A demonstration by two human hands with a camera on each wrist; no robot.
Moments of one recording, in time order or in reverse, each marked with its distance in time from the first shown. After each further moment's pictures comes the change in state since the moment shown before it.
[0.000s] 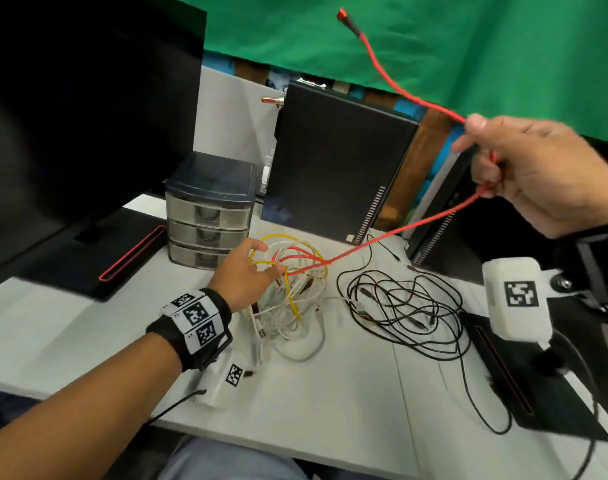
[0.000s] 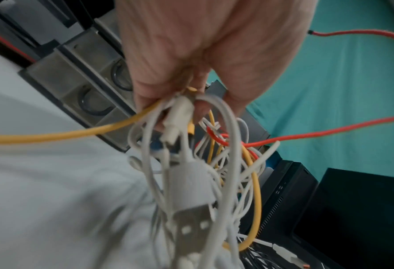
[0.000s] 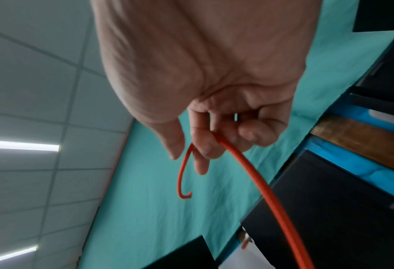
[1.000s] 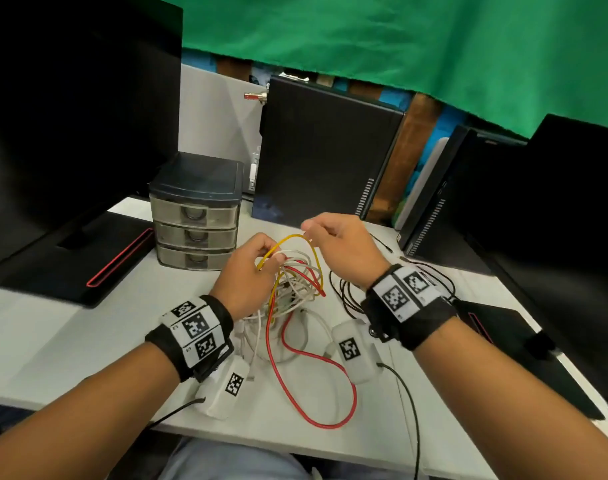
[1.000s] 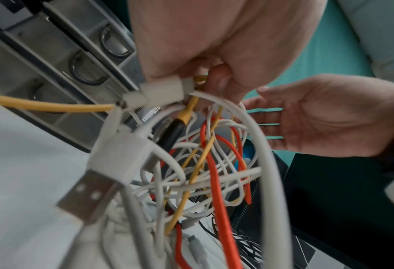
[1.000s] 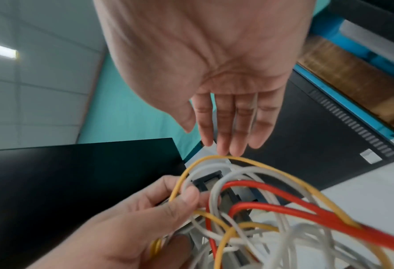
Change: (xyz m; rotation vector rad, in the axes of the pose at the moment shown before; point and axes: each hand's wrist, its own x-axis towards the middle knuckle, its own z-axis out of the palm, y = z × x) left_hand -0.018 0.017 0.013 0.061 -0.001 0.317; right_hand -0.002 0.118 0.141 -0.300 -0.101 0.058
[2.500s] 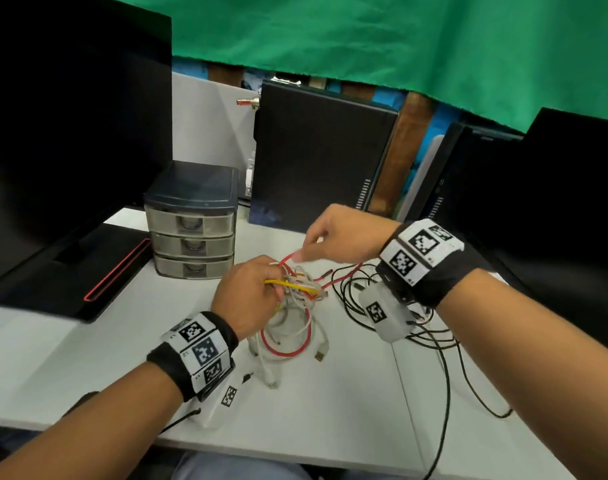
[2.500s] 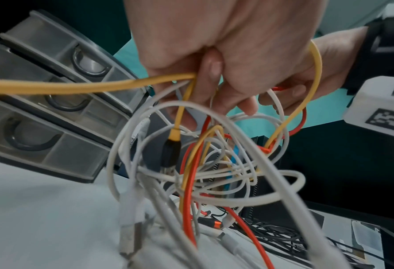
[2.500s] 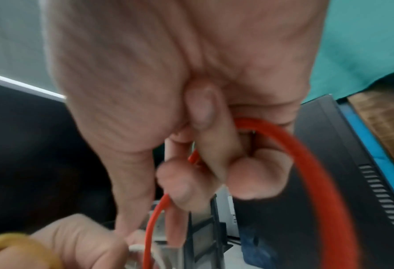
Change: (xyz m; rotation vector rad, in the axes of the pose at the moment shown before) left_hand -0.012 -0.002 -0.002 0.247 -0.146 0.093; right_hand 0.021 -0.032 -0.036 -0.496 -0.467 -0.020
